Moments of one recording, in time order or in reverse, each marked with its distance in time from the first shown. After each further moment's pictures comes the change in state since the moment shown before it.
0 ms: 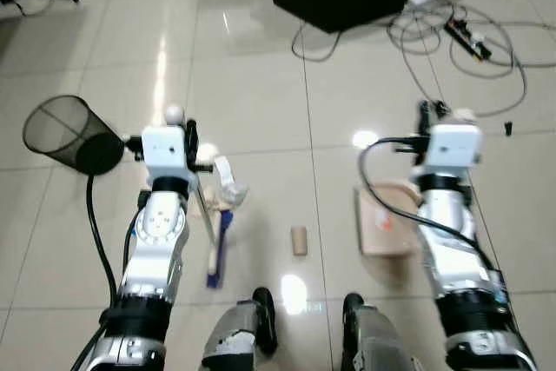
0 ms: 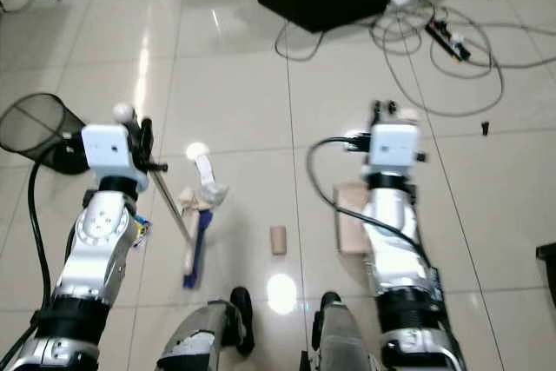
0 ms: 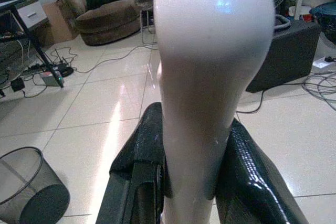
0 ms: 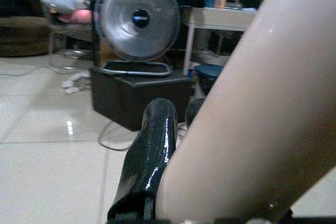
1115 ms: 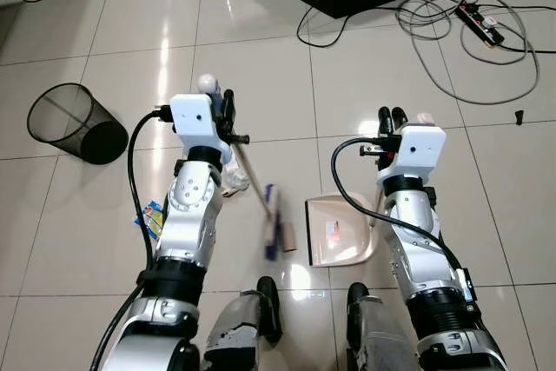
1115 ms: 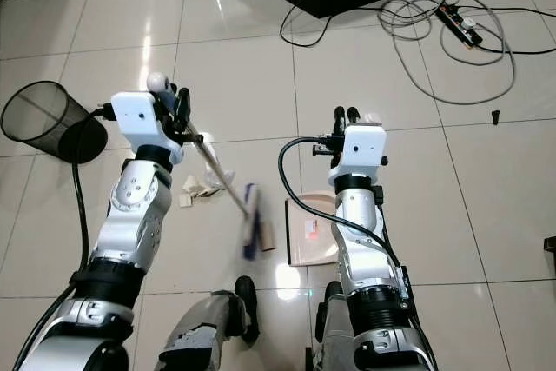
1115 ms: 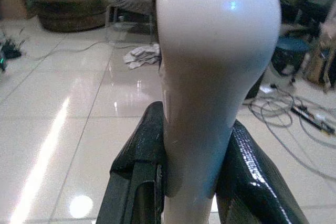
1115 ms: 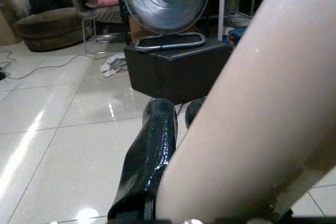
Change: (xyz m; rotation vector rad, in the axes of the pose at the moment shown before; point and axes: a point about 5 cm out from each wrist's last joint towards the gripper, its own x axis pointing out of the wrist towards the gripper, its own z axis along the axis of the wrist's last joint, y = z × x) left arm 0.030 -0.044 0.026 -0.256 -0.040 -0.088; right arm -0.005 0.035 -0.003 0.154 0.088 0.061
